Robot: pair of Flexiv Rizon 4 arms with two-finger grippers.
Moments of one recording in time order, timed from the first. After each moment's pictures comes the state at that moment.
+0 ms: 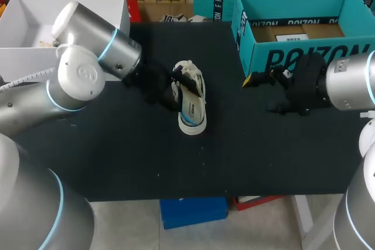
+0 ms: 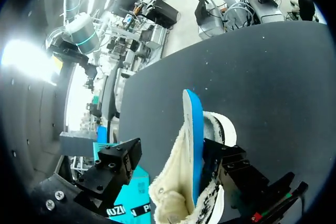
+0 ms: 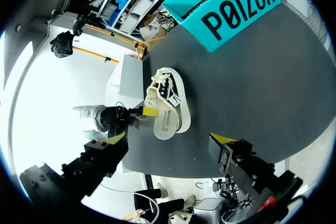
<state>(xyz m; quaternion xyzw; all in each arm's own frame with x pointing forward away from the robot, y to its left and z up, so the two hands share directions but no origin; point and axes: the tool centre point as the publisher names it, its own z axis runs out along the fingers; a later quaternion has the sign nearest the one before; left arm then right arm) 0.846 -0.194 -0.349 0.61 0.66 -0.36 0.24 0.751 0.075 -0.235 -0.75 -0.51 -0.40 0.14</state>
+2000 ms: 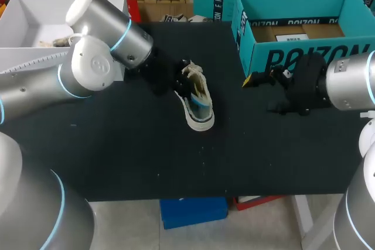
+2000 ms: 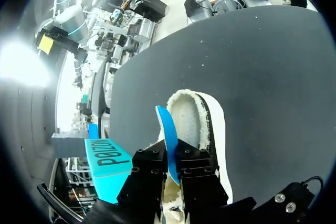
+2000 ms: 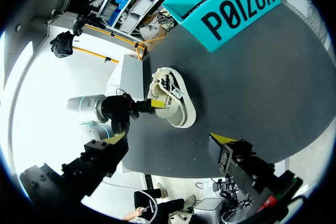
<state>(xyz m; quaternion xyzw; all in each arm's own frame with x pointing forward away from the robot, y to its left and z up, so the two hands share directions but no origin) 0.883 -0.207 -0.357 0.64 0.67 -0.30 0.23 0.751 0.075 -0.235 -0.75 -0.51 -0.40 0.14</state>
